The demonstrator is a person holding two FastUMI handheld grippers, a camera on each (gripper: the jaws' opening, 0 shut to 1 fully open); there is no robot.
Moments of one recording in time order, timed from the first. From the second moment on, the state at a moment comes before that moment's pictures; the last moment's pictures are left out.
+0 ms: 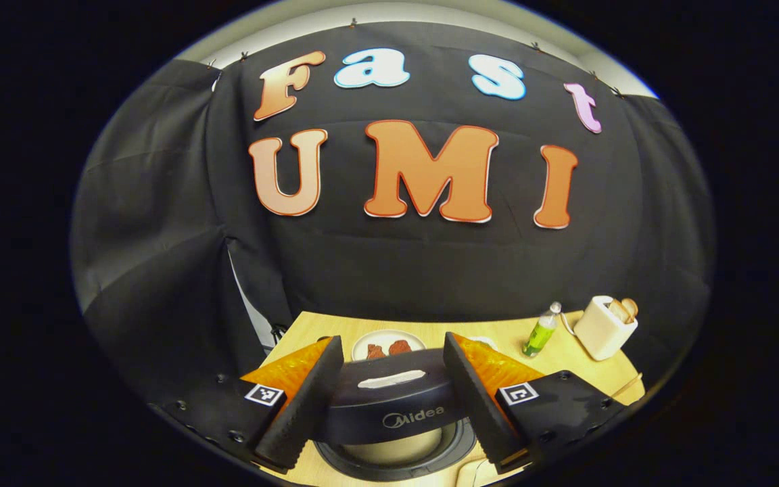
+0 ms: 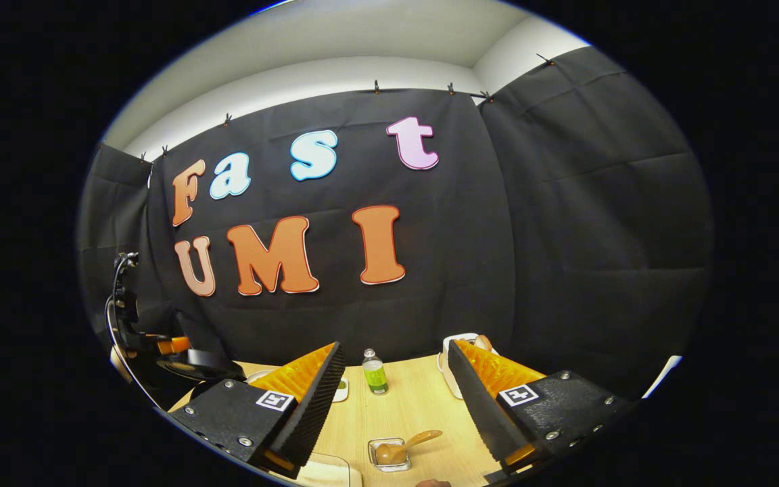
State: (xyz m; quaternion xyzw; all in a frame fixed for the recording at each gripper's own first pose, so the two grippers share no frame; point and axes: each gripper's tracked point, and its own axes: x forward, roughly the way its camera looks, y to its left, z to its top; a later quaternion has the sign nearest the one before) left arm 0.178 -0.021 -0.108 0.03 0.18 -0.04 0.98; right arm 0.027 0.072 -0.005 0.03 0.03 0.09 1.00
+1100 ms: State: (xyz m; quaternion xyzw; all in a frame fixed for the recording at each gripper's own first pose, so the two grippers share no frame) left arm 0.095 -0.030 -0.250 0.04 0.22 -0.02 0.97; right arm 0.002 0.085 -0.059 0.04 0.10 0.11 0.99
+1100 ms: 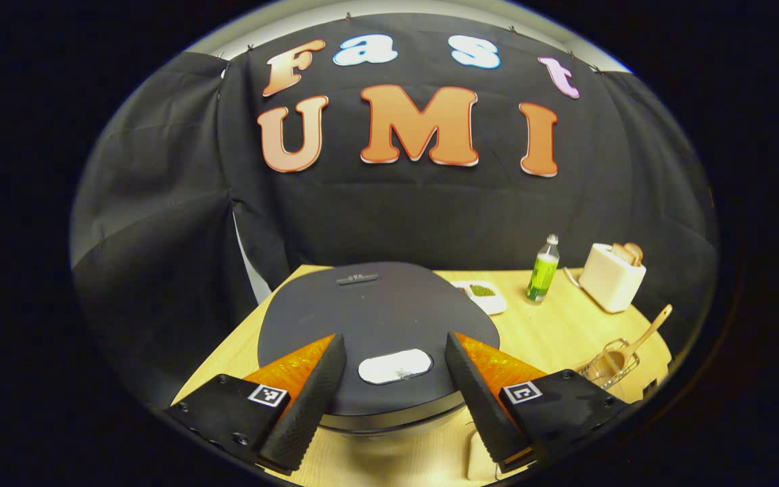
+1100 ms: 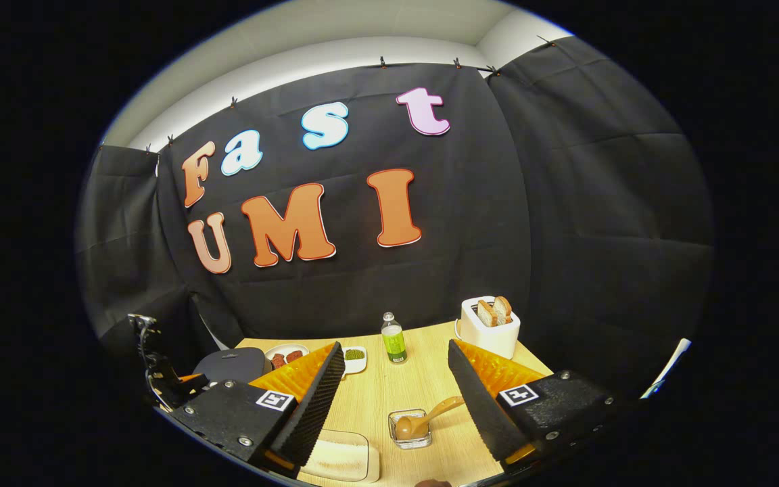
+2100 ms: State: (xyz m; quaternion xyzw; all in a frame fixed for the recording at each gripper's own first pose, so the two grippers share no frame) left arm 0.083 0.005 -0.025 0.05 0.10 -0.01 0.99; right arm 0.022 0.075 -0.013 -0.01 0.05 0.10 0.99
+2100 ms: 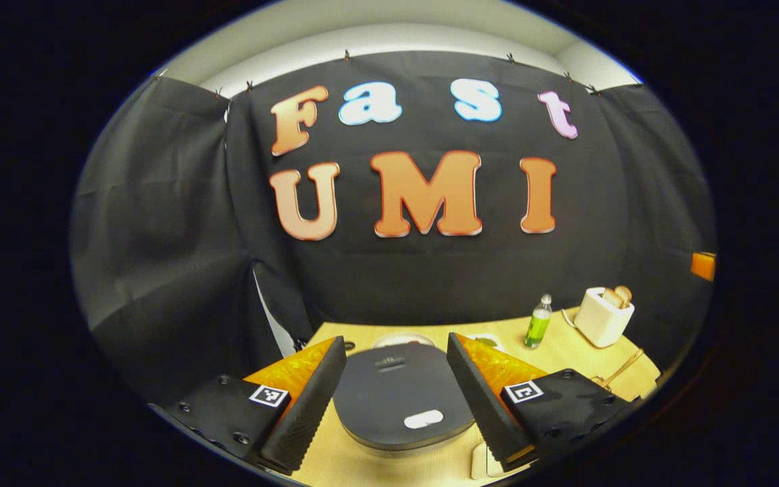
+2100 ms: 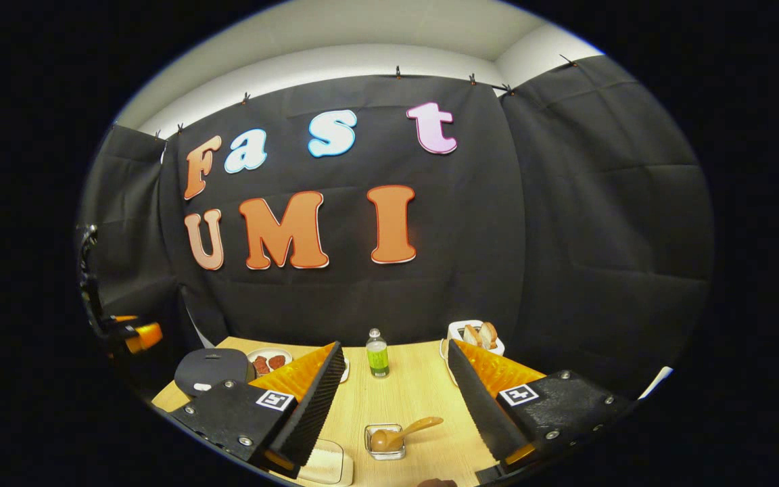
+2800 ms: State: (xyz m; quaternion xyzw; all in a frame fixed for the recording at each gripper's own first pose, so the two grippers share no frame) left arm 0.056 0.056 0.078 0.03 0.01 0.02 1.00; right arm 0.033 0.073 0.037 -0.02 -0.01 0.09 1.00
